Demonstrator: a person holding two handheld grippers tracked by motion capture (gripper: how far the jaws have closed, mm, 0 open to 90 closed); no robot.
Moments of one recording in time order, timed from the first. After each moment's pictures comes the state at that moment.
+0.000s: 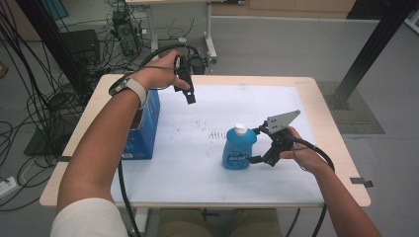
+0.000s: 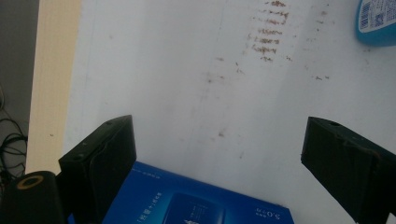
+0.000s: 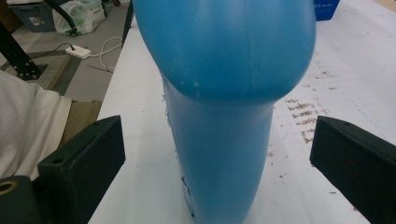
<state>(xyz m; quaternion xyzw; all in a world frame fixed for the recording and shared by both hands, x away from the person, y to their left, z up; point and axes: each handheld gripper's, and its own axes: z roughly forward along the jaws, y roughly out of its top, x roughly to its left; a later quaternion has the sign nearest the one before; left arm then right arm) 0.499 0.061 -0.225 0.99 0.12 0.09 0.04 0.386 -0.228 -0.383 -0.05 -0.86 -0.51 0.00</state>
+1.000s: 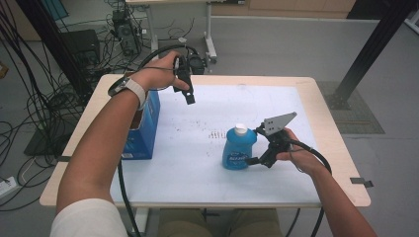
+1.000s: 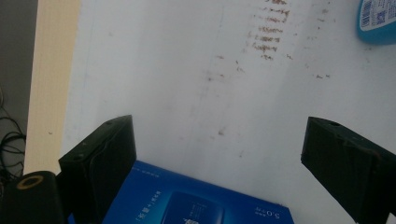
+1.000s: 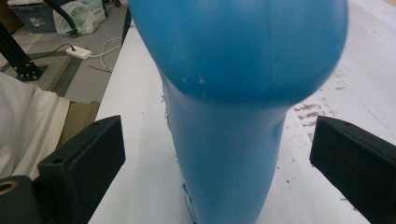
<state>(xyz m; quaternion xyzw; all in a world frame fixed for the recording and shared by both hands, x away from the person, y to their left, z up) 0.499 0.063 -0.226 0.99 0.12 0.09 0.04 0.385 -0.221 -0.390 -0.05 -0.86 -0.51 0.00</state>
